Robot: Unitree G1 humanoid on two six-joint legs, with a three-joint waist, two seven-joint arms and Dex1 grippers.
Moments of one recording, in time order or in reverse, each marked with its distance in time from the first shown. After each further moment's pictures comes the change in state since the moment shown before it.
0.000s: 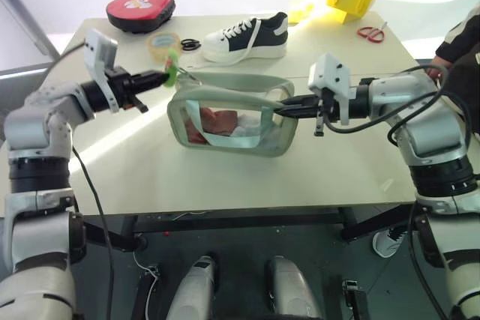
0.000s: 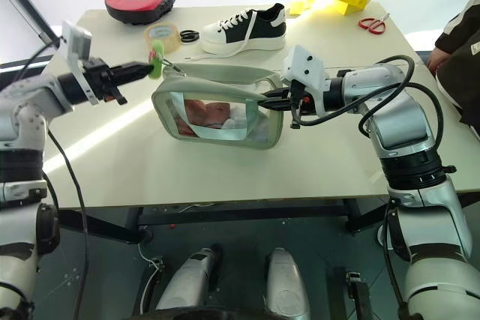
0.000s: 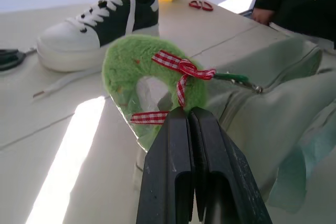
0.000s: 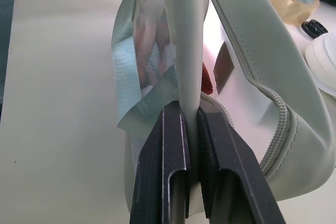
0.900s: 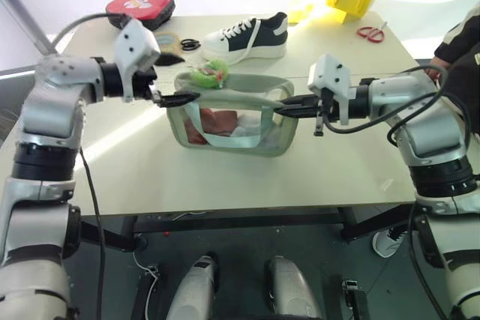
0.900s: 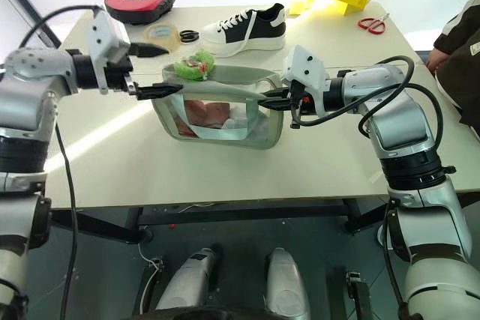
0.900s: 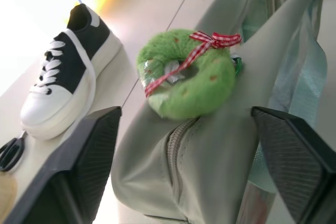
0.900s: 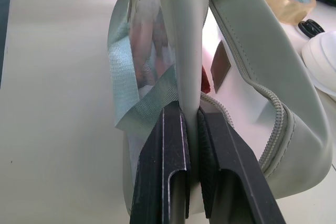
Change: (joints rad) left arm -0.078 0.072 -0.206 -0.075 0.222 -0.270 -0.169; right arm 0.003 0.001 0.000 0.001 -0.002 -0.007 -0.009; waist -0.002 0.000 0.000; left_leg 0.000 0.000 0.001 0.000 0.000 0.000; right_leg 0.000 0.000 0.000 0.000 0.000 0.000
